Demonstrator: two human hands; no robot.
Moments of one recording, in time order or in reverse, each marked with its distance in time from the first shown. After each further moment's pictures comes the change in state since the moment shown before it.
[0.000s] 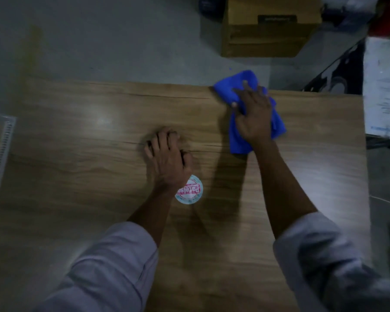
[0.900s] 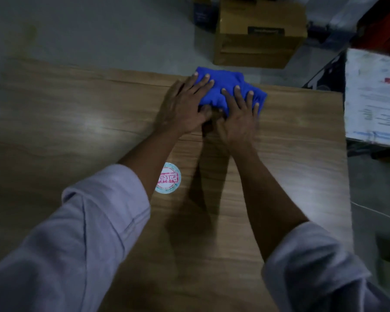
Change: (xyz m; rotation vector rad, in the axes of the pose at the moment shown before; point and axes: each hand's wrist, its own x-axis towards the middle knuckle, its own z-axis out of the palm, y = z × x) left_hand 0.100 0.068 0.025 -0.074 -0.107 0.449; right_hand -0.045 -0.004 0.004 -0.130 0.047 0.115
